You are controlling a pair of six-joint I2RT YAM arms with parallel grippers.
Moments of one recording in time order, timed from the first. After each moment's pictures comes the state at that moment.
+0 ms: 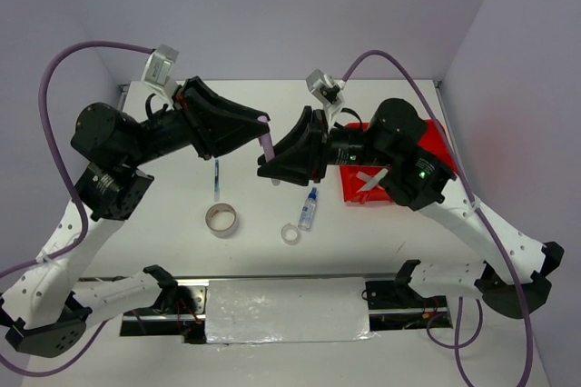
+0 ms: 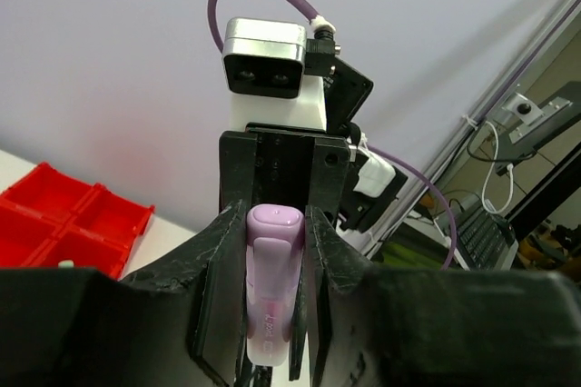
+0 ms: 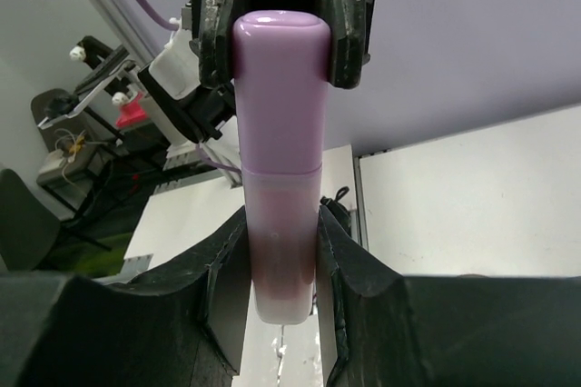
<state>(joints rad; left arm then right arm) -0.61 1.02 1.43 0.03 0.66 -0.76 0.89 1.15 1.42 -0.10 -0.66 0.46</state>
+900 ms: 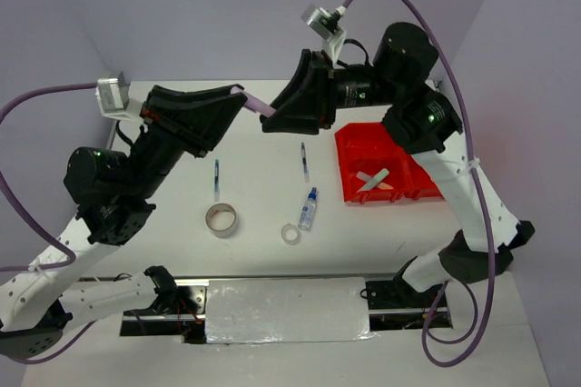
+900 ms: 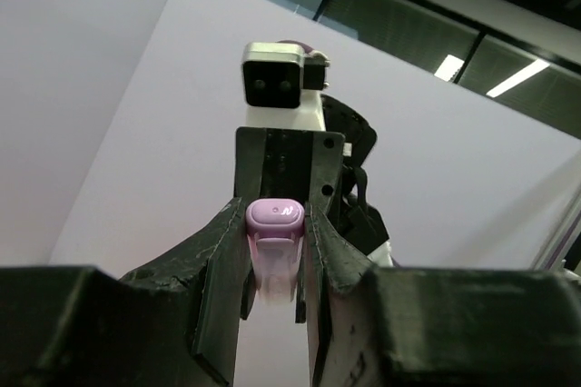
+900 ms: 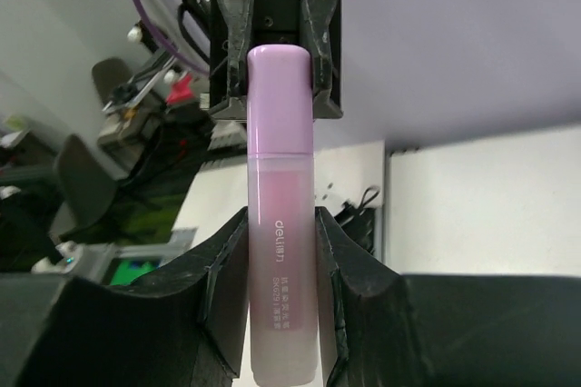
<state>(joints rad) -0.85 0.90 1.18 0.37 0.04 -0.66 0.71 1.52 2.14 -0.49 -0.99 0.50</state>
